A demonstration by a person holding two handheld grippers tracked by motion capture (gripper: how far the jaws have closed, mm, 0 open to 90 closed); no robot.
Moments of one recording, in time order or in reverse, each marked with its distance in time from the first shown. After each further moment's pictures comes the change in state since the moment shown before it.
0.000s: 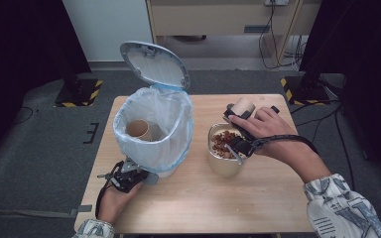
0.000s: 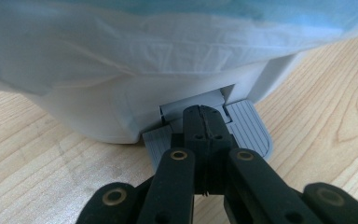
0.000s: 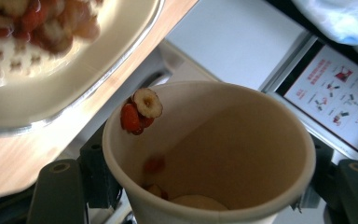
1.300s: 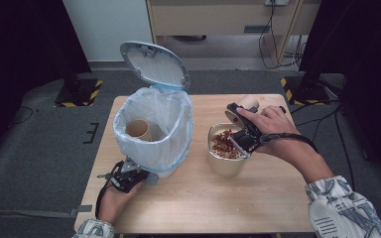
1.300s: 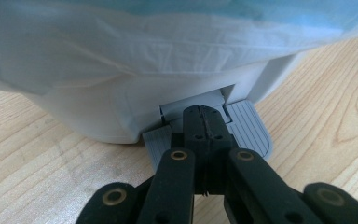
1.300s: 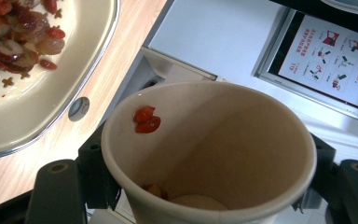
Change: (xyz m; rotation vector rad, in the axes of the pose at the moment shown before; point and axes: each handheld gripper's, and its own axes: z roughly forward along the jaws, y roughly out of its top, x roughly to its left) left arm 0.000 0.000 0.000 -0.001 -0.002 -0.001; right arm -0.001 -0.015 -0.005 -0.006 -0.057 0.233
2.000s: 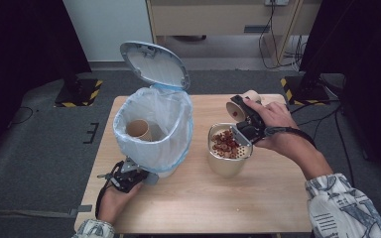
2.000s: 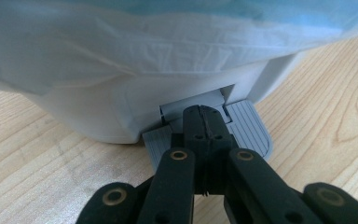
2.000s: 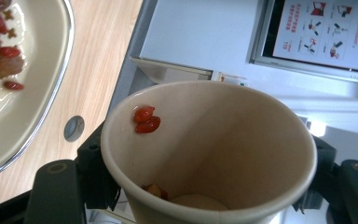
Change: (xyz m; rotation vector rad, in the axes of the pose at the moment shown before) left arm 0.000 0.000 0.000 0.000 0.000 0.000; right arm -0.014 -0.015 0.002 -0.019 -0.032 0.200
